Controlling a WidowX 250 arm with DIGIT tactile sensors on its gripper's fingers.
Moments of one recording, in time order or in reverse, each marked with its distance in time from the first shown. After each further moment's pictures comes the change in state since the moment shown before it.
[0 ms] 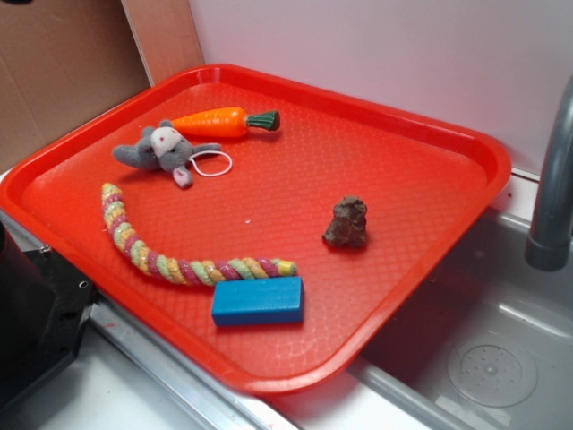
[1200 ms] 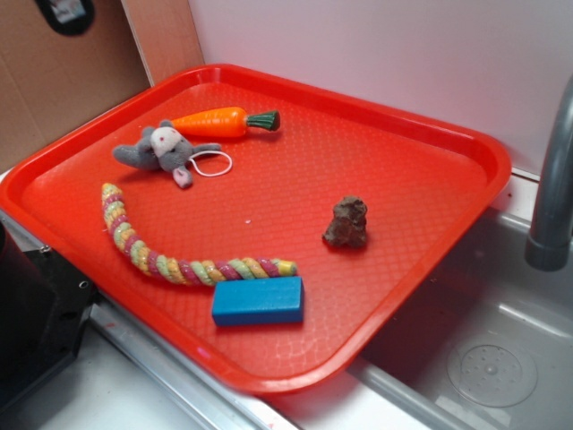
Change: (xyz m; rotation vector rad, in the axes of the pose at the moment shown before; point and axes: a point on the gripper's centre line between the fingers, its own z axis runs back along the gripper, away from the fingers) arm 0.041 0.004 -0.034 0.013 -0.150 -0.341
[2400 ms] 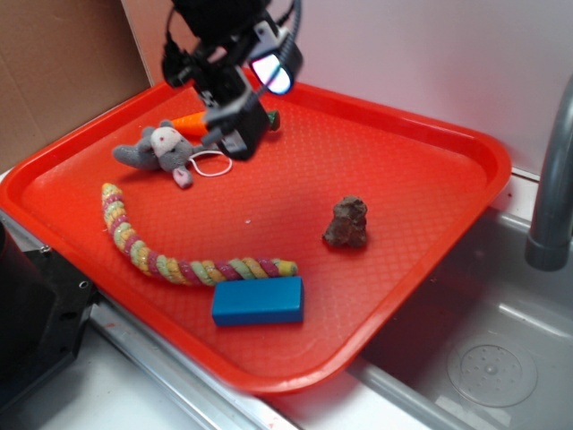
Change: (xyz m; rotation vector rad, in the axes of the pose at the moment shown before) arm 0.067 -0.060 -0.110 -0.240 -0.195 -0.747
